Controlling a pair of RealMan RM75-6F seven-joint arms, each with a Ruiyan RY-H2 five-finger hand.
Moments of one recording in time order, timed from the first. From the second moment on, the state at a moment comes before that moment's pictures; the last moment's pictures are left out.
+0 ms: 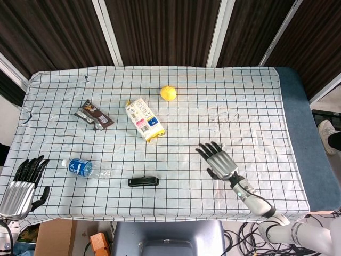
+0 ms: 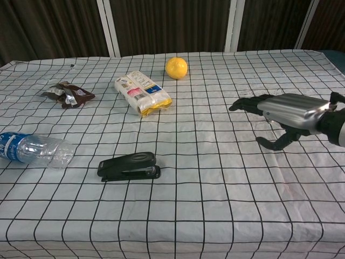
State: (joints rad) left arm -0.12 -1.15 -0.01 -1.55 1.60 1.51 0.02; right arm 0.62 -1.51 0.07 -1.35 -1.39 0.91 -0.24
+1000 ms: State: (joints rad) left arm -0.12 -1.16 -0.01 -1.56 1.59 1.49 0.05; right arm 0.60 -1.52 0.05 -1.12 -1.33 0.83 -0.15
